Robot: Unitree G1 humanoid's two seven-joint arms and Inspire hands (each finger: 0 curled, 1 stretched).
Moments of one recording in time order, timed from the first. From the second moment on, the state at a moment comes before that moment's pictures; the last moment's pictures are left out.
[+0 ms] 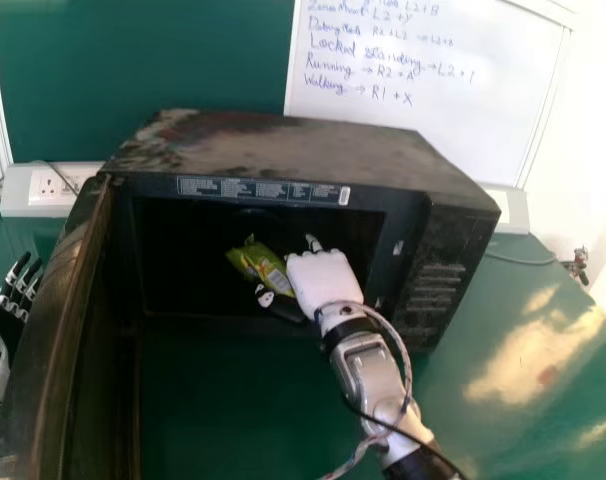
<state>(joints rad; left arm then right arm) -0.20 0.32 0.61 0.63 -0.61 -0.40 -0.75 -0.71 -0.29 0.46 0.35 -1.23 0.15 0.07</state>
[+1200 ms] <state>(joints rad) -0.20 0.31 0.61 0.63 -0.61 -0.41 -0.75 -1.02 -0.18 0.63 1.05 -1.08 0.06 -0.37</state>
